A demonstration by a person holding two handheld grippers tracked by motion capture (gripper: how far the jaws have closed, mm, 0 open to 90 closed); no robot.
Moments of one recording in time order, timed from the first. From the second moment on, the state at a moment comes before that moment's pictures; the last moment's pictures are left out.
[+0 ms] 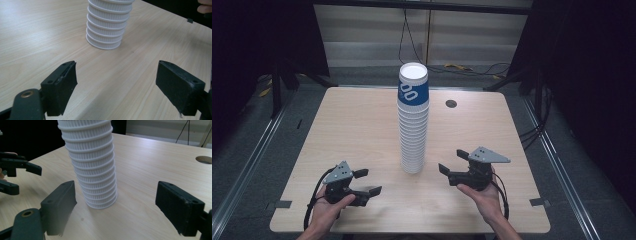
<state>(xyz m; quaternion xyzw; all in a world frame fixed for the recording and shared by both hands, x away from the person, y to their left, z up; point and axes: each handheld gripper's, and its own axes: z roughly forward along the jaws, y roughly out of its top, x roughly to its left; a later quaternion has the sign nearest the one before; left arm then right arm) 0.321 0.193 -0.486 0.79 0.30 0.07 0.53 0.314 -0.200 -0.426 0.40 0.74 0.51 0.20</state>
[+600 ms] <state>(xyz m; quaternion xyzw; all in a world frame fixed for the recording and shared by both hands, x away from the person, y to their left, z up) 0.325 0.193 -0.486 0.79 0.31 0.08 0.52 0.339 -0.188 -0.368 0.34 0.75 0.53 0.19</state>
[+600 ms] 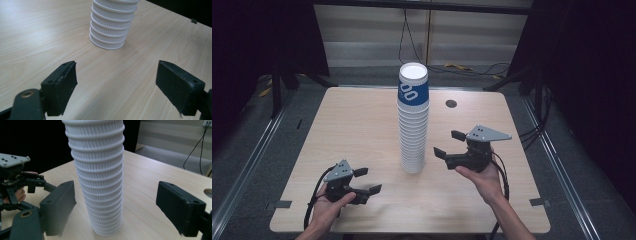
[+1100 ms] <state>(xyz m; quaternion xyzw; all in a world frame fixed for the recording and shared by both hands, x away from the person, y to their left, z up) 0.324 0.192 -0.487 0.79 0.31 0.07 0.52 0.346 -0.182 -0.321 0.30 0.75 0.55 0.19</state>
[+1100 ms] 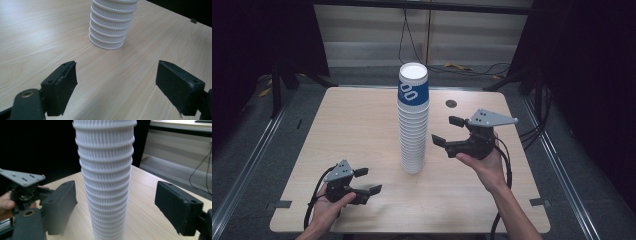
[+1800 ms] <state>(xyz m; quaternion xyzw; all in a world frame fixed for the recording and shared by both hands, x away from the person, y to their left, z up) 0.325 0.191 -0.487 0.79 0.32 0.07 0.52 0.374 -0.150 -0.241 0.26 0.76 0.56 0.18</state>
